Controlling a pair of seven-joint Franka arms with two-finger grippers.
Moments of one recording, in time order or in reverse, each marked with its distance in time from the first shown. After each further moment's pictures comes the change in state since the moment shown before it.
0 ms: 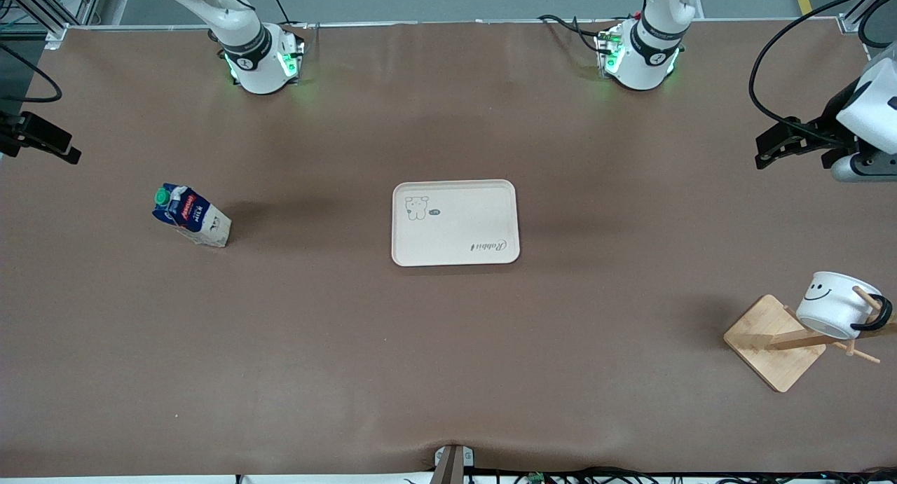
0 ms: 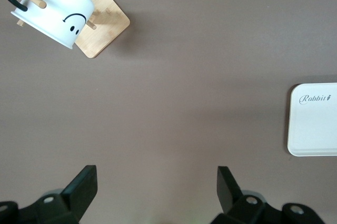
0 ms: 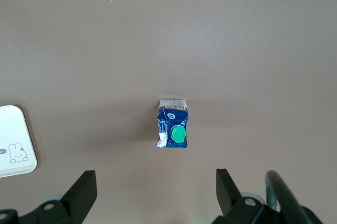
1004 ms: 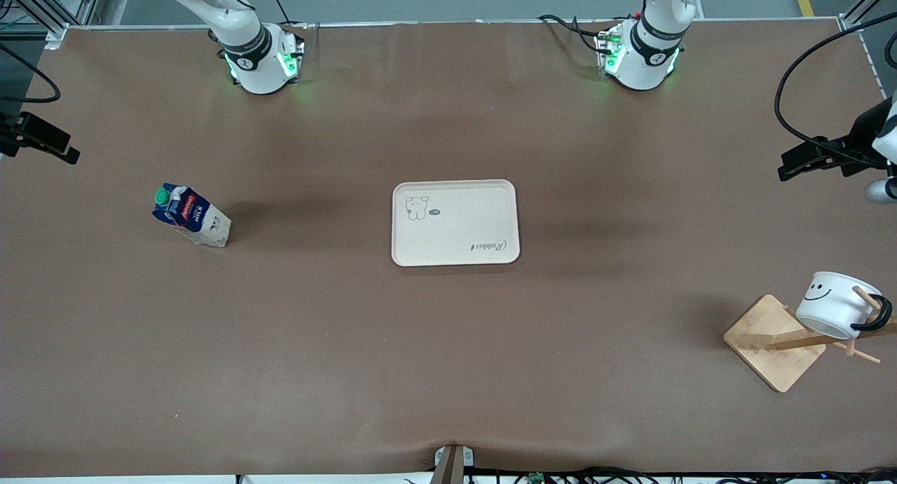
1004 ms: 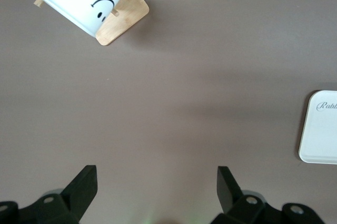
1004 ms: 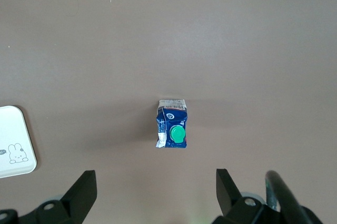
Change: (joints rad) left arm 0.096 0.047 0.006 0.006 -0.012 -0.006 0.015; right arm -0.001 0.000 -0.003 0.000 0.000 0.000 0.000
